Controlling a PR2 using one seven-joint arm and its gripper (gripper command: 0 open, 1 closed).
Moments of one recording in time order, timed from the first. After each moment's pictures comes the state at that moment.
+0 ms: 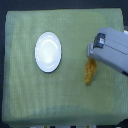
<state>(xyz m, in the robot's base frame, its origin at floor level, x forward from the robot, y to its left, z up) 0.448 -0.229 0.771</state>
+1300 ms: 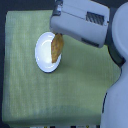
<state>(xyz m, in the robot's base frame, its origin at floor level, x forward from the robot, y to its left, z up) 0.532 -0.002 0.862</state>
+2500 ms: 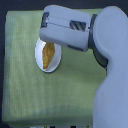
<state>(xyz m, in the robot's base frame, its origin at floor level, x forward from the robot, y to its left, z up) 0.524 0.060 0.796</state>
